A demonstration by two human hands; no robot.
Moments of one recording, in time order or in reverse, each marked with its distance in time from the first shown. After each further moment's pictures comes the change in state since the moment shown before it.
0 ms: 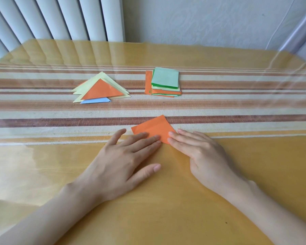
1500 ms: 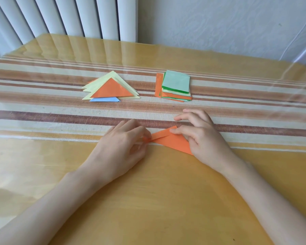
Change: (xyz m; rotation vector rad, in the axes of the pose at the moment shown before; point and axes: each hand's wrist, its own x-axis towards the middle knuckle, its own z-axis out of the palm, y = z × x) left_hand 0.014 -0.023 0.000 -0.307 0.247 -0.235; right_hand 0.050 0.032 0.016 0.140 -0.003 -0.036
